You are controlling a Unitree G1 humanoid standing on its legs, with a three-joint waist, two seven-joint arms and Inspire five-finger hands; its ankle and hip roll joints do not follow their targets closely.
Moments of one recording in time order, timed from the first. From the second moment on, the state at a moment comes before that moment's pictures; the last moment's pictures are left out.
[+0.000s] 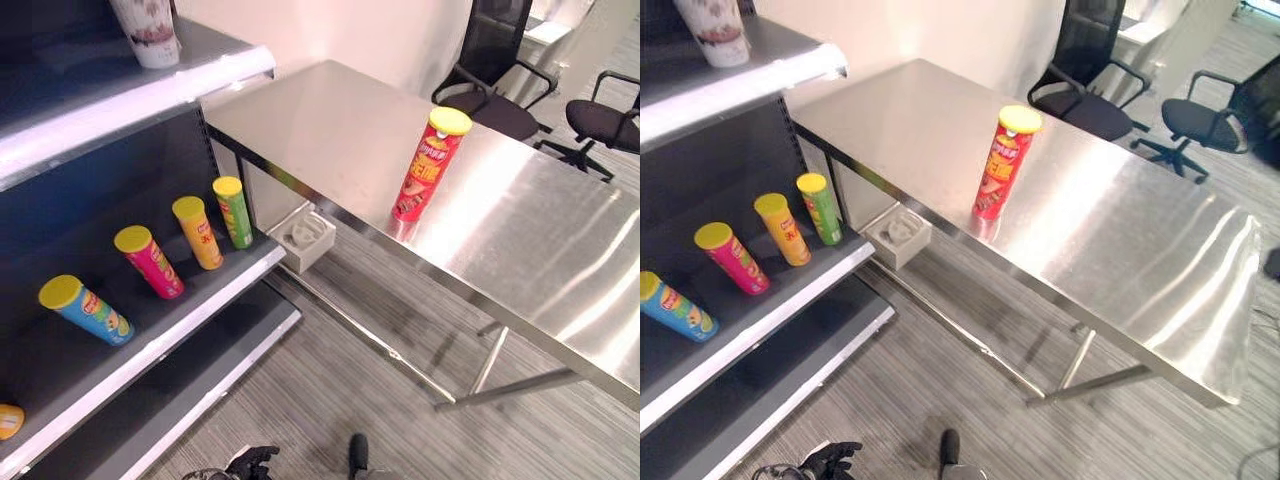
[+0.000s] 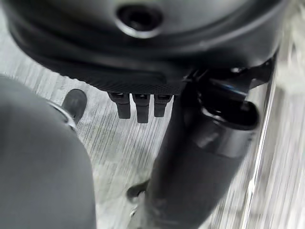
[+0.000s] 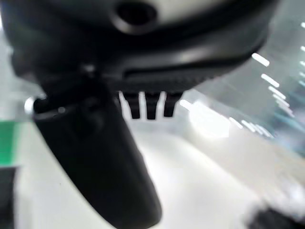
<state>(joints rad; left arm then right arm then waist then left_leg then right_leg) 0.01 0.19 -0.29 1.17 0.02 -0.08 -0.06 0.05 -0.90 -0.54 -0.16 0.38 -0.20 -0.24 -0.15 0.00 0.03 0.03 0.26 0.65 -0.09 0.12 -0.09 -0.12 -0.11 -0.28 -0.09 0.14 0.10</state>
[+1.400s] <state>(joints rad) 0.09 0.22 -0.14 1.13 -0.20 -0.06 -0.01 -0.09 -0.72 -0.22 0.02 0.42 -0.12 -0.26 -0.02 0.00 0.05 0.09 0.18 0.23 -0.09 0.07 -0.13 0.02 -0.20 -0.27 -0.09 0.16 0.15</state>
